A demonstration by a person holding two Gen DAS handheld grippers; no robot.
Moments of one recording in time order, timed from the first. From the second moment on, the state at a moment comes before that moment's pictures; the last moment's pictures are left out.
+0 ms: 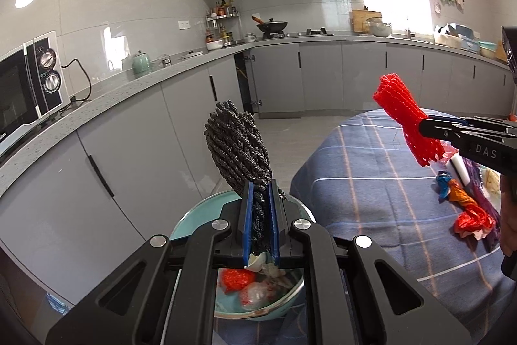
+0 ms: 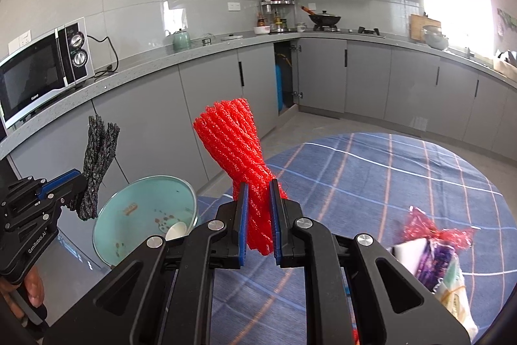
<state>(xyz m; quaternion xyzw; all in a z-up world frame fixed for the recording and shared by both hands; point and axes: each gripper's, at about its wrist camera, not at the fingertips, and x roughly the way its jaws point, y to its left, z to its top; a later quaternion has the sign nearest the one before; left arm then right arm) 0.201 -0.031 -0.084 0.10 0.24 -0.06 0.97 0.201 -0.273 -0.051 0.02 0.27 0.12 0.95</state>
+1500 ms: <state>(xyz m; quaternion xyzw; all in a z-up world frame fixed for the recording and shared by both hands) 0.221 0.055 -0.094 0.08 0.26 0.03 0.96 0.238 -0.156 -0.068 -0.03 0.29 0.21 0.93</state>
